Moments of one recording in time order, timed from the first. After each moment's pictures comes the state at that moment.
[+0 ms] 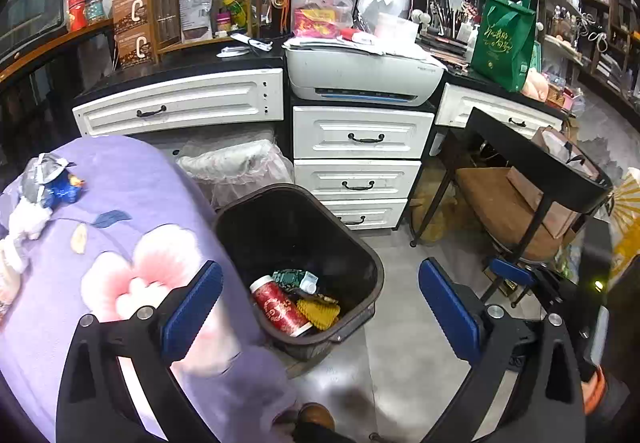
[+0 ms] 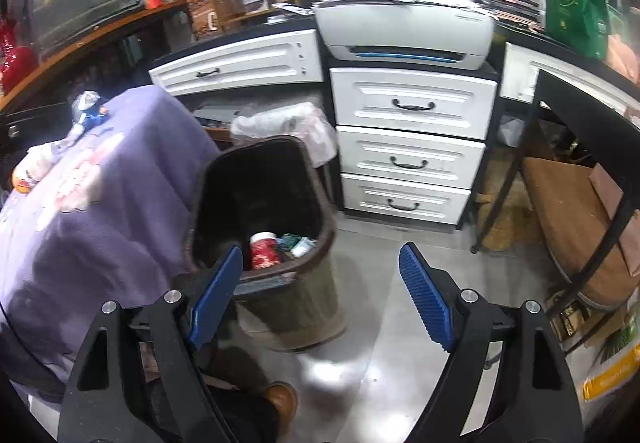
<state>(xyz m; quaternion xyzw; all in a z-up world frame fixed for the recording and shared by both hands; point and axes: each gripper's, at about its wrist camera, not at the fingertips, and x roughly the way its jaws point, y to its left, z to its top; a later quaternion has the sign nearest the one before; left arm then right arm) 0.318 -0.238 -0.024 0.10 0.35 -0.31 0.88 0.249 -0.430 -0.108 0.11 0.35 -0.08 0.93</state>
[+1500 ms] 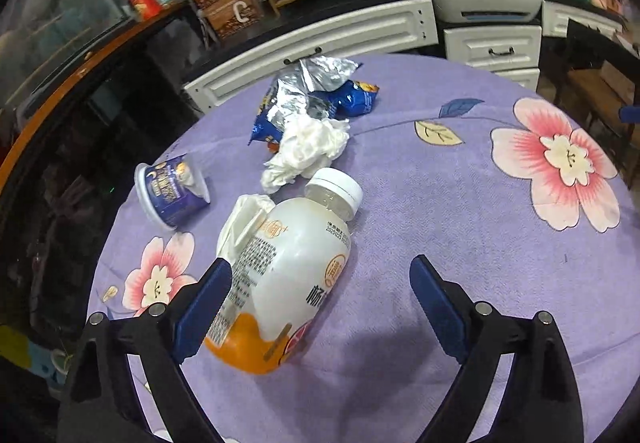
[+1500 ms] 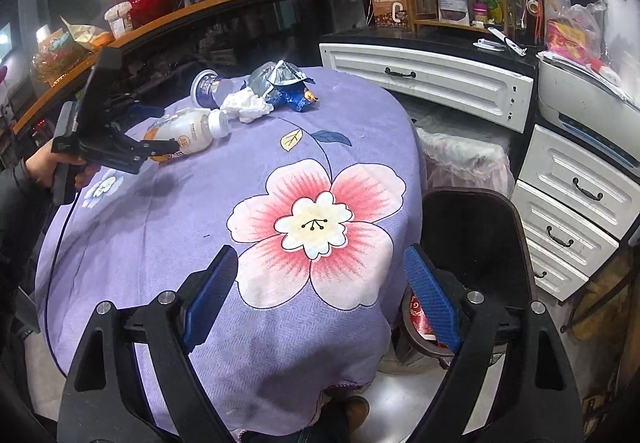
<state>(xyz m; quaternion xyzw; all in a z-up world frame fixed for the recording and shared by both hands) 0.443 0.031 -0.034 0.29 0.38 -0.19 0.86 0.337 -0.236 -0.035 0.04 0.36 0.17 0.92</state>
